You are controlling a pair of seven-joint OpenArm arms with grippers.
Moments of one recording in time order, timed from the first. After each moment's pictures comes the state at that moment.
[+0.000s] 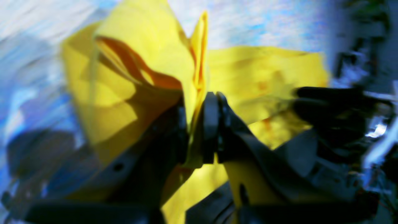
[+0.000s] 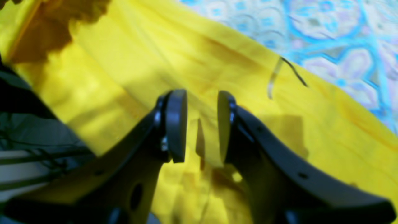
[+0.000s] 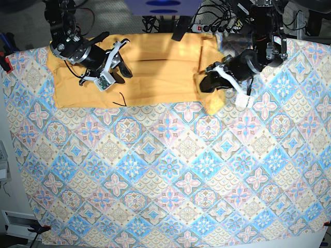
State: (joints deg) left arm 22.4 -7.8 -9.4 104.4 -51.0 -19.8 56.6; right arm -27.4 18.9 -2.9 102.7 16.0 33.7 -27.8
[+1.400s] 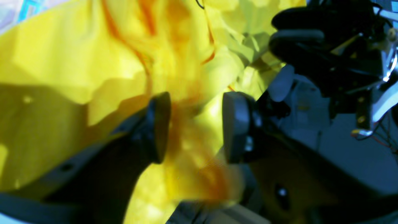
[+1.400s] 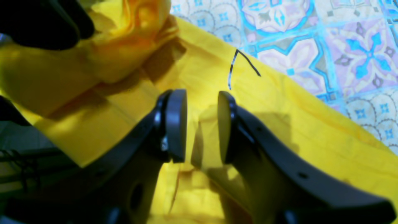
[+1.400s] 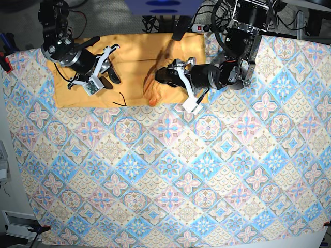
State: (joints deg) left arm 8.3 -9.4 12.3 89.9 -51.6 -20.0 63.4; right arm -27.3 19.5 1.9 103.0 16.0 34.1 -27.7
